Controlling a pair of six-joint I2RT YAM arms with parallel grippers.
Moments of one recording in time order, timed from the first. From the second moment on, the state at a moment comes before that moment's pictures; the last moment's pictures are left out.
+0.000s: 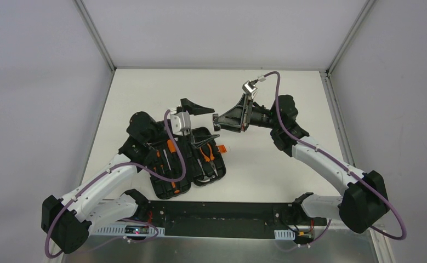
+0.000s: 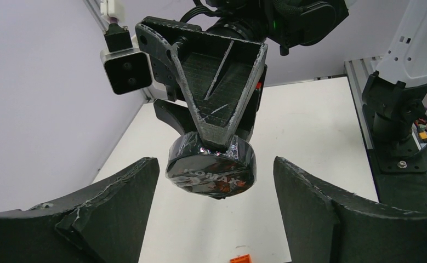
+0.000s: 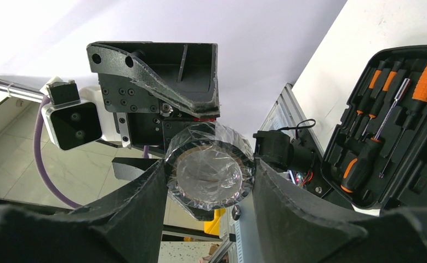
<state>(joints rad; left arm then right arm) -0.62 0.95 0.75 0.44 0.73 0.16 0.60 1.24 0.89 0.44 -0.83 1.29</state>
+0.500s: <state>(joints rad) -0.62 0.97 0.75 0.45 0.74 0.15 0.60 1.24 0.89 0.44 -0.84 1.29</state>
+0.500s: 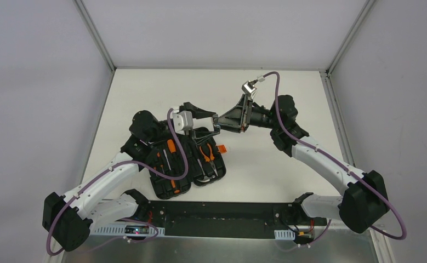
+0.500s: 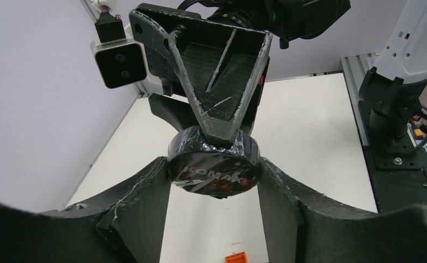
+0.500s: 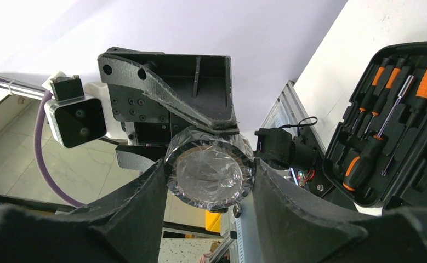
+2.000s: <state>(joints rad) -0.55 1.79 1.36 -0.65 0.10 -0.09 0.44 0.96 0.87 -0.60 -0.13 0.61</state>
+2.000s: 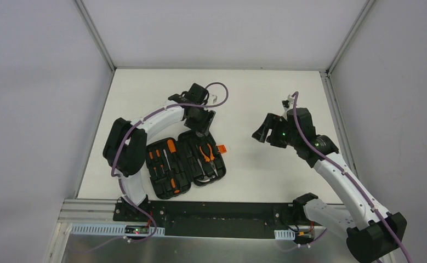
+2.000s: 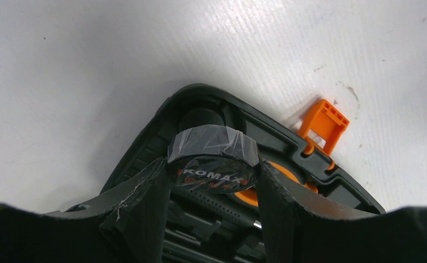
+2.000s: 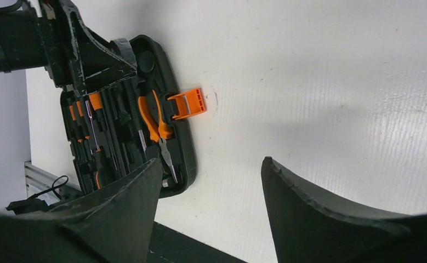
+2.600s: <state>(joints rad) -0.56 1.94 1.45 -0.74 0.06 -0.09 0.44 0.96 0.87 -0.61 -0.12 0.59</state>
